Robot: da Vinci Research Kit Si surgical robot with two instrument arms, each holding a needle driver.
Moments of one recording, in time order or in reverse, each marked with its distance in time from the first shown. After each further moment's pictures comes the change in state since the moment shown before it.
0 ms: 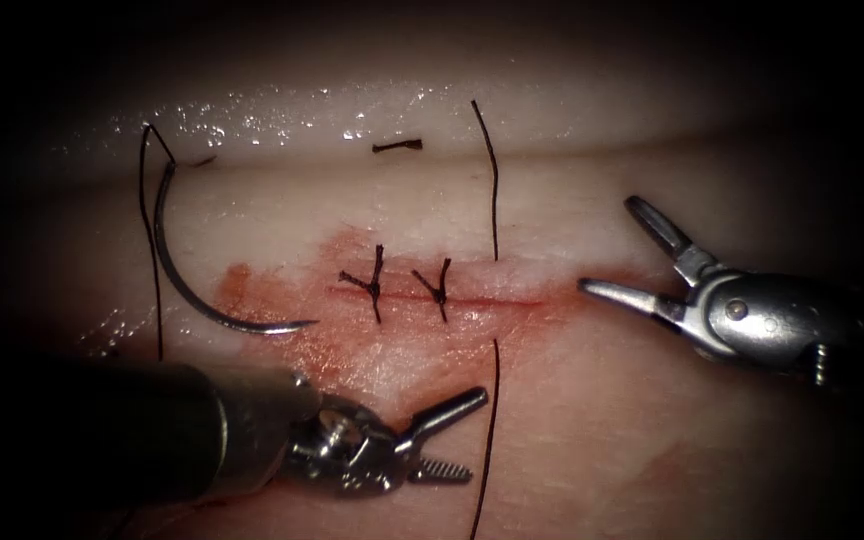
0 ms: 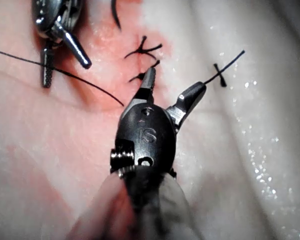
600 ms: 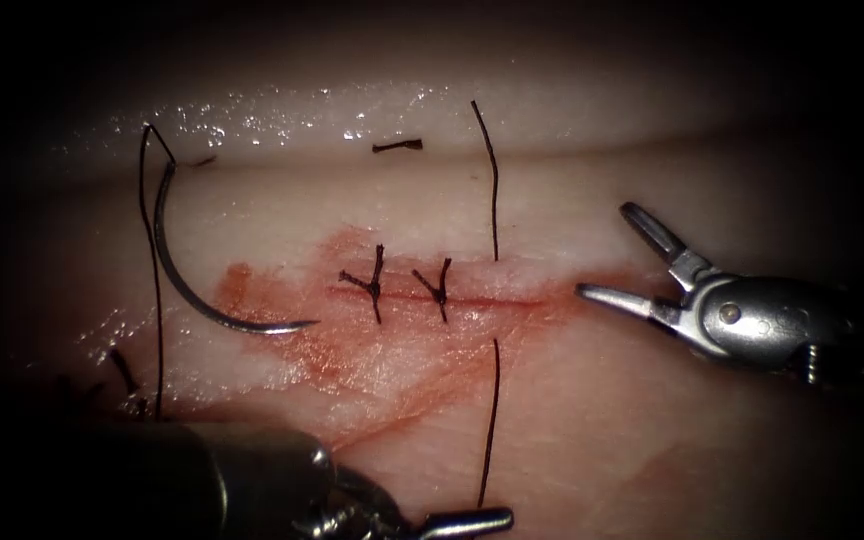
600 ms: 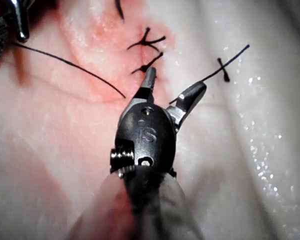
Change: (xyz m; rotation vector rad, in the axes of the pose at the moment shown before) right arm -0.001 0.000 0.000 0.017 0.023 -0.011; left arm 0.006 0.002 -0.003 -0.070 0.254 0.183
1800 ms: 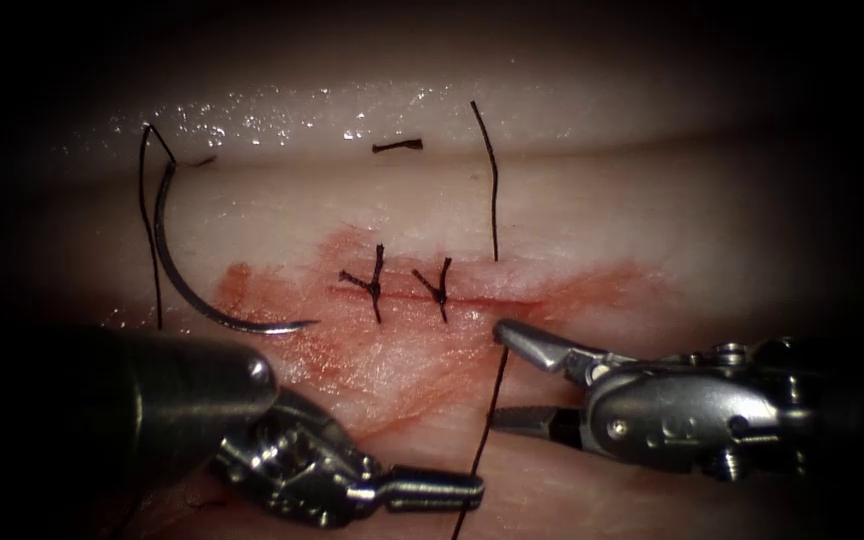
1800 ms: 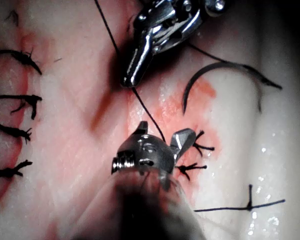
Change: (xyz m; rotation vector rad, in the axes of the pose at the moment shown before) right arm 0.005 -0.009 0.003 0.403 -0.241 -0.576; left arm -0.001 -0.007 -0.004 0.000 0.032 -0.053
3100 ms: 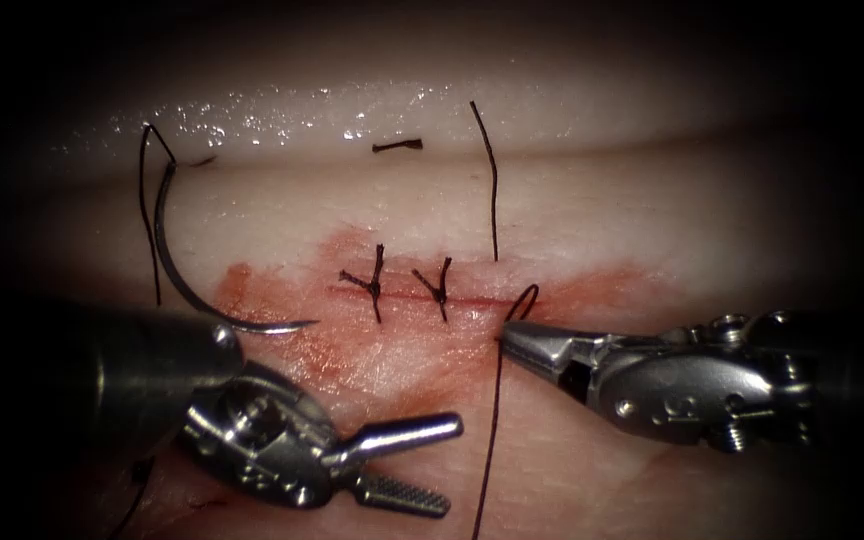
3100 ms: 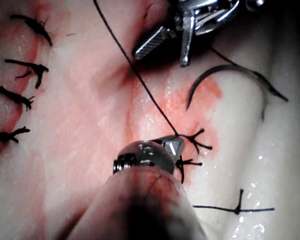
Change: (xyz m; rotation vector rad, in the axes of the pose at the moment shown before) right arm -0.003 0.000 0.000 -0.057 0.025 -0.130; left arm 0.000 -0.001 -0.002 0.077 -0.003 -0.105
